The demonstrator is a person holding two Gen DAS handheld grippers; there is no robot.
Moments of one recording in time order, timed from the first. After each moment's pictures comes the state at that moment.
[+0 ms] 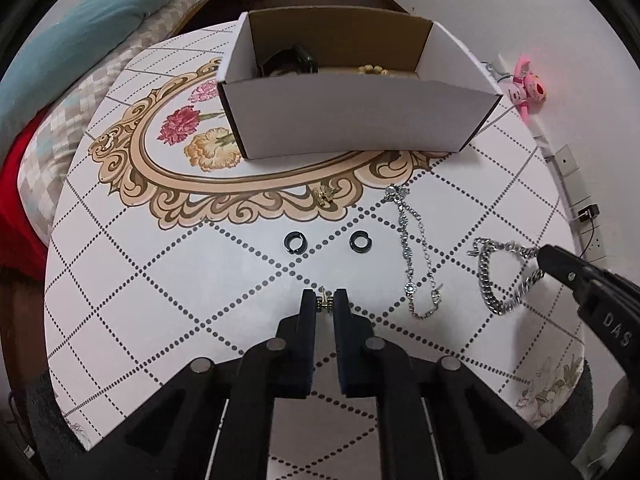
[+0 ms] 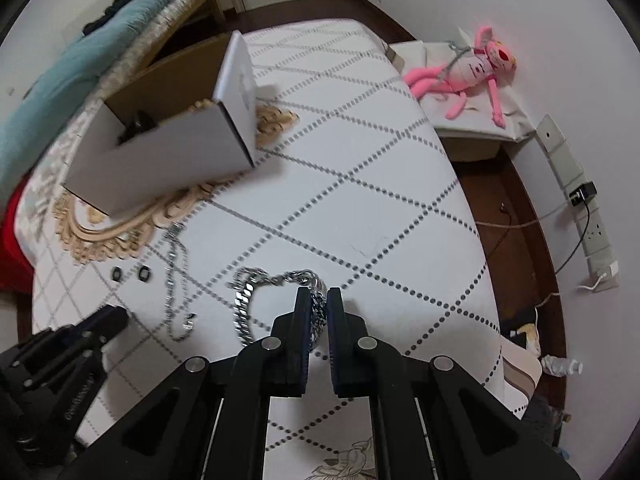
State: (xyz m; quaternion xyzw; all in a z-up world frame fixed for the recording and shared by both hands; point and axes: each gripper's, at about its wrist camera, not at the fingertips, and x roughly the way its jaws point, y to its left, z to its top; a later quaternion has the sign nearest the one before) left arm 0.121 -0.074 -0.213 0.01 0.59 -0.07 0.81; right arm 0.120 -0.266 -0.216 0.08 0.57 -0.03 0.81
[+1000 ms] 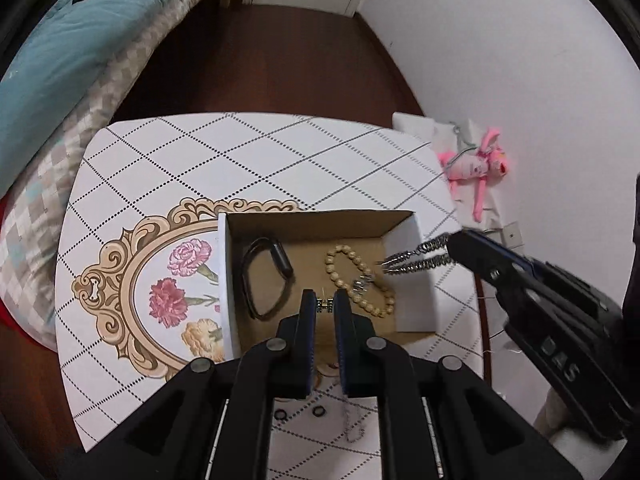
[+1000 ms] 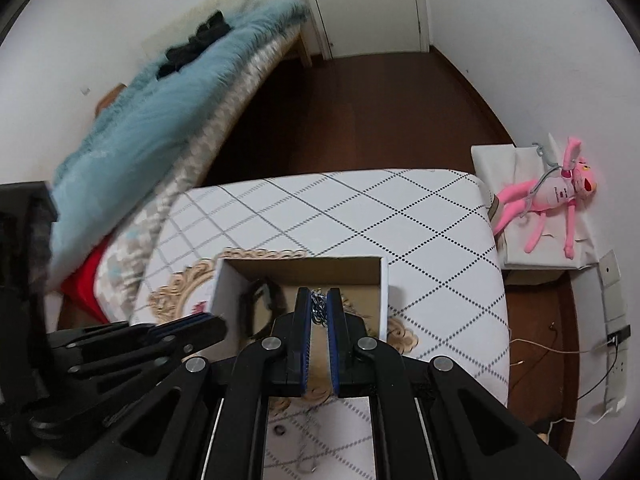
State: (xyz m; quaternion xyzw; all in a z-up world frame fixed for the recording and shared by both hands) left arm 0.273 -0.057 -0.122 -0.07 0.58 -0.14 0.80; right arm 0.283 -0.215 -0.100 0.07 0.51 0.09 0.85
